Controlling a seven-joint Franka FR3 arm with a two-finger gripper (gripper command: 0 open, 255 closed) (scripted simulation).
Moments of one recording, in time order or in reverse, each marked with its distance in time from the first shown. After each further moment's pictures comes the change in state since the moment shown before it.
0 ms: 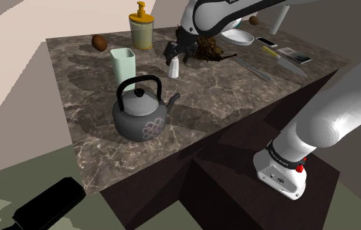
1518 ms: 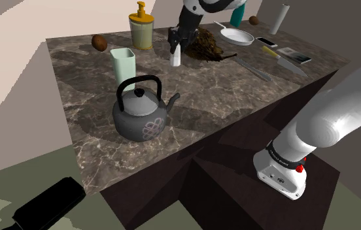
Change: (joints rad) arm -0.002 -0.061 -0.007 0.102 0.002 -0.163 0.002
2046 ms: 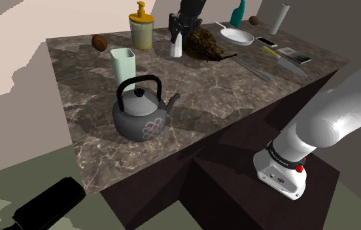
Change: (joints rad) arm -0.002 -0.023 -0.003 0.087 -0.002 -0.109 0.005
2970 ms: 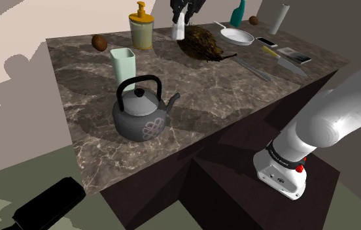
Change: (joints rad) arm -0.004 -0.007 -0.006 0.177 -0.006 -0.183 0.008
